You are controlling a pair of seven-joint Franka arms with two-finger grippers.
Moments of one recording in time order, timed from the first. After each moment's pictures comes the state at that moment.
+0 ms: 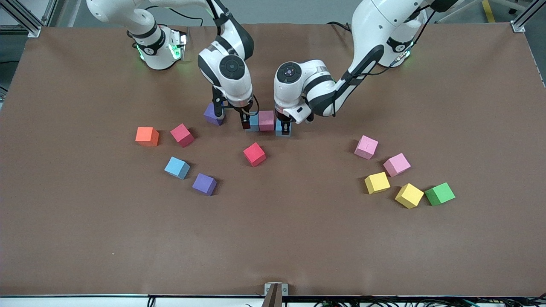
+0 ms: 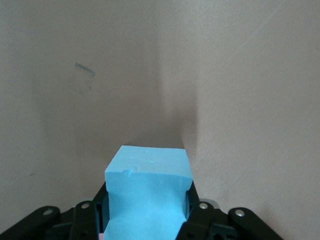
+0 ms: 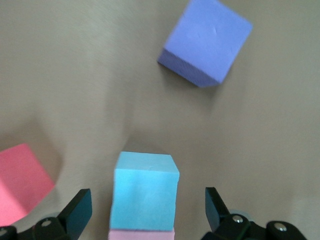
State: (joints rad) left arm -0.39 0.59 -0.55 -1.97 0.43 2.47 -2.75; right arm 0.87 0.28 -0.05 -2.15 0.12 2.35 2.13
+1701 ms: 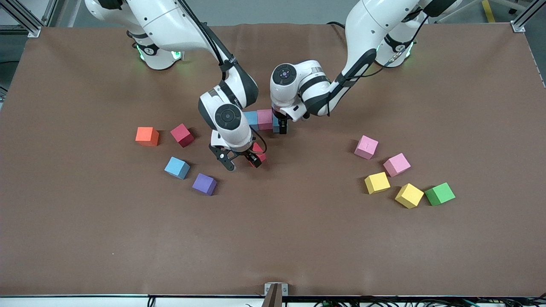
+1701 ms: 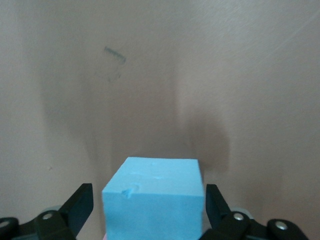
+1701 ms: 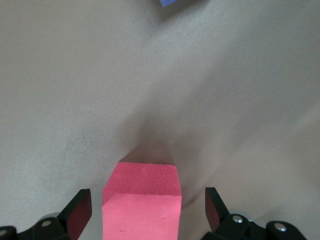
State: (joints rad) left arm -0.42 0.62 -0.54 -1.96 0.38 2.44 -2.77; right arm 0.73 0.62 -0.06 -1.73 0.12 2.34 1.45
